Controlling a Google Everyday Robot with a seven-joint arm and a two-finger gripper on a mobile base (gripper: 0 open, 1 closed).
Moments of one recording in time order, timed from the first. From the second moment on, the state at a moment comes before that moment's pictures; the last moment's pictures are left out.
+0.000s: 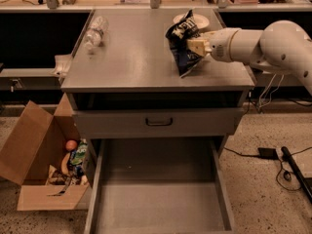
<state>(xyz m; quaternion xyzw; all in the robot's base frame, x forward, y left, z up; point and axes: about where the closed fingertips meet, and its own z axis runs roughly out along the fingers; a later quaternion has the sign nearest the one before) 0.736 -0.143 0.910 -0.30 0.74 0.20 0.57</state>
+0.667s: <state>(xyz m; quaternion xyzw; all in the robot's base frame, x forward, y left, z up) 0.738 -0.147 0.909 -0.29 0.74 0.20 0.57</state>
